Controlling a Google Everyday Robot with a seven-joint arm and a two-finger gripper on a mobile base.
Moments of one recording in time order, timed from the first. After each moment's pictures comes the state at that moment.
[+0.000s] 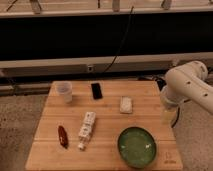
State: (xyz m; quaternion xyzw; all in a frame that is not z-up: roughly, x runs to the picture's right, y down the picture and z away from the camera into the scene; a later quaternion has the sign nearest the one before) arm 0.284 0.106 0.684 -0.28 0.02 0.02 0.96
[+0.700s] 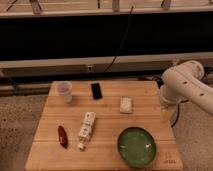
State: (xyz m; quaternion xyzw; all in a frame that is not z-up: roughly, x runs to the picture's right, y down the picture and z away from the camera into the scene) arm 0.264 0.092 0.703 -0.27 0.02 -0.01 0.96
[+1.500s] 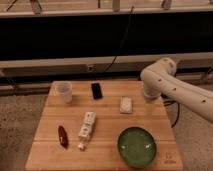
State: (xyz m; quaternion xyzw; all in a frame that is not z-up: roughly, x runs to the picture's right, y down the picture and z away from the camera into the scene) arm 0.212 0.070 0.750 -0.24 0.01 -0.08 0.97
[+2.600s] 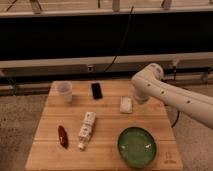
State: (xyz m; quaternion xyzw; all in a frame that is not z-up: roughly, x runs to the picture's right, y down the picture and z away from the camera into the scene) arm 0.179 0.082 0.794 -0.23 -0.02 -0.15 0.96
